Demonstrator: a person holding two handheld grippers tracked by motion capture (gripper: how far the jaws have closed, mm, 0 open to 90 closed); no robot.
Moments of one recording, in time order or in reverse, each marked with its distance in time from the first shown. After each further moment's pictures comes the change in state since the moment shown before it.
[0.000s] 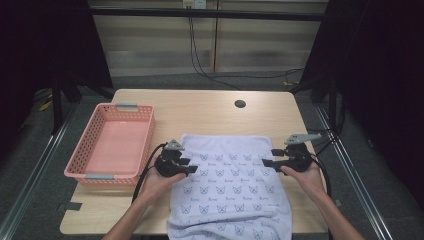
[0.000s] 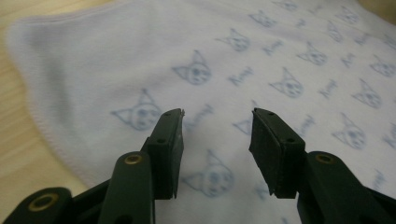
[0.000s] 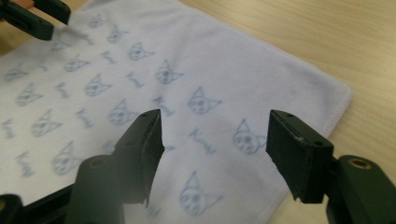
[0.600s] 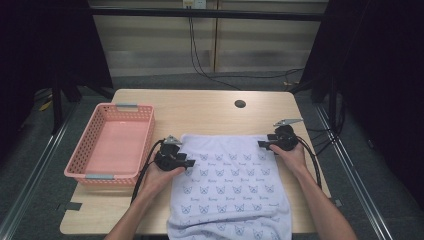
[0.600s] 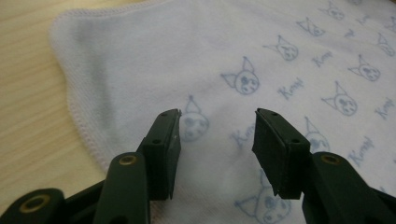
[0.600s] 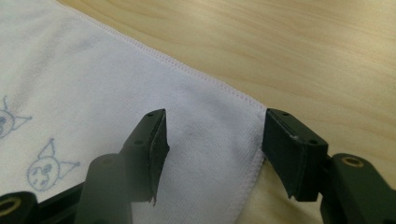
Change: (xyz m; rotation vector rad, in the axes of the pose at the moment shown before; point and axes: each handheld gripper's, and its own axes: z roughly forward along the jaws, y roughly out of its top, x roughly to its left) left arm 0.016 -0.001 0.012 -0.011 0.053 -0.034; right arm -0.067 0.014 0.071 0.026 -0.141 0.069
